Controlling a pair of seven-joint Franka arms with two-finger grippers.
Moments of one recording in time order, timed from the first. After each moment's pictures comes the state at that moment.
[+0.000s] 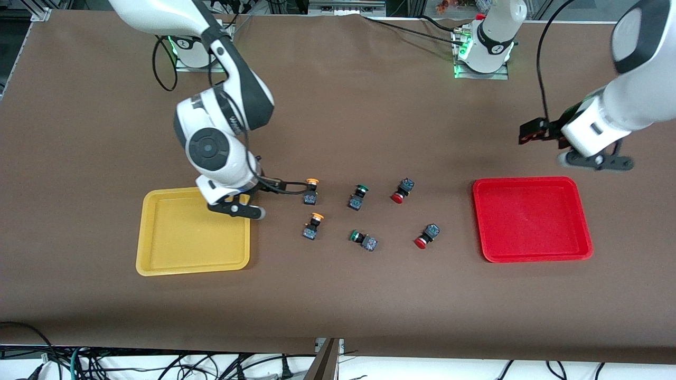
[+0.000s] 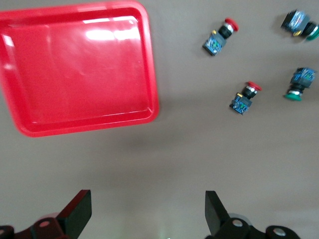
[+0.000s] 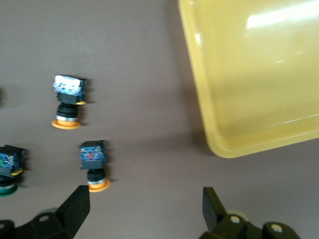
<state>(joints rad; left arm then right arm) 0.10 0.13 -0.20 -1.72 -0.08 1.63 -0.02 0.51 0.57 0.01 -1.48 0.06 1.96 0.67</state>
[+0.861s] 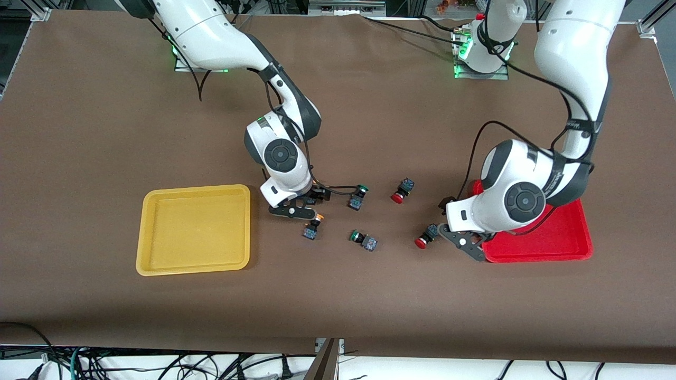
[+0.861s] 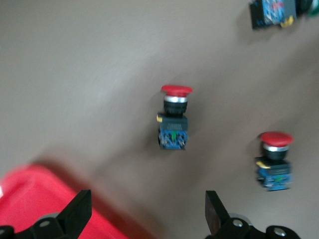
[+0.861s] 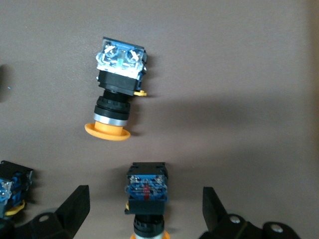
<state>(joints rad) -0.10 0.70 -0.21 -1.46 0.09 2.04 0.46 0.62 0.78 0.01 -1.48 0.06 2.28 0.73</state>
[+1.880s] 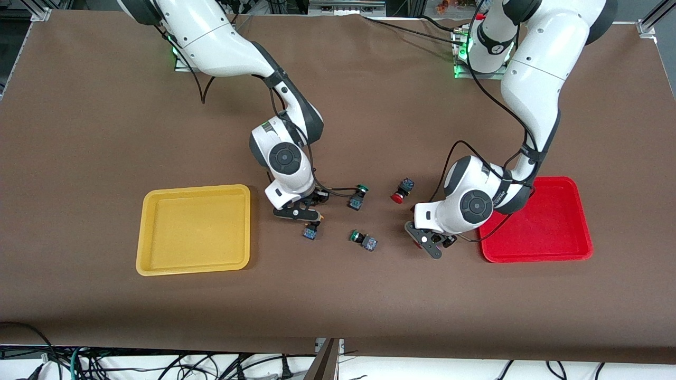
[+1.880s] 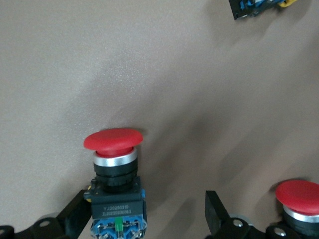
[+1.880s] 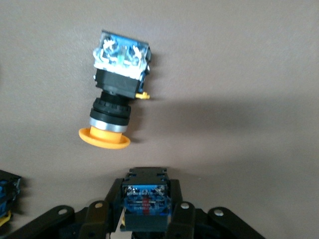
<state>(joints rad) -0.15 0.83 -0.23 -1.52 0.08 2.29 0.44 0.63 0.81 0.00 -1.46 0.06 2.28 0.69</state>
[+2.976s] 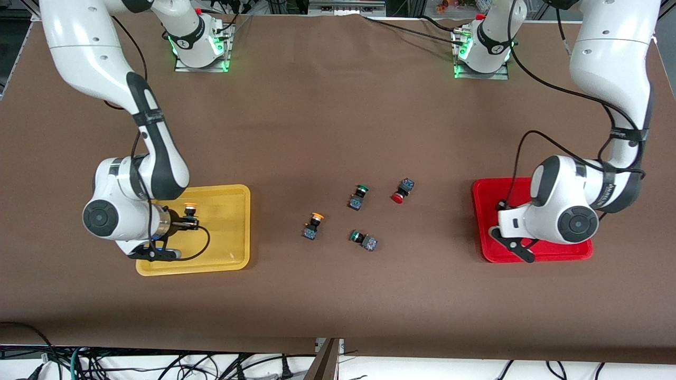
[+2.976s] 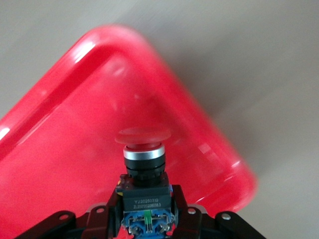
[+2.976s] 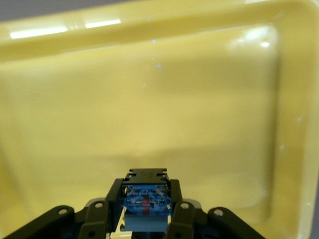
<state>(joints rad) 0.08 0.69 -0.17 -1.50 0.24 1.87 0.49 0.11 0.75 -0.03 -1.47 0.06 2.04 0.11</state>
